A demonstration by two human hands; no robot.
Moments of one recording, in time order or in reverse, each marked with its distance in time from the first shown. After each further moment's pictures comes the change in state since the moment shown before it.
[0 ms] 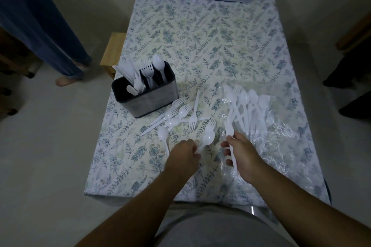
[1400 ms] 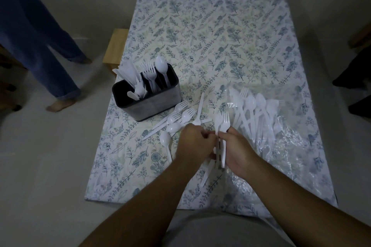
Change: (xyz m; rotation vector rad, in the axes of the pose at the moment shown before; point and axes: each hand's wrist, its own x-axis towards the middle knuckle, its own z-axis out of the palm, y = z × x) left_hand 0.036 0.048 -0.025 -0.369 0.158 -0.120; right_hand 0.016 -0.028 0.030 0.217 -0.232 0.015
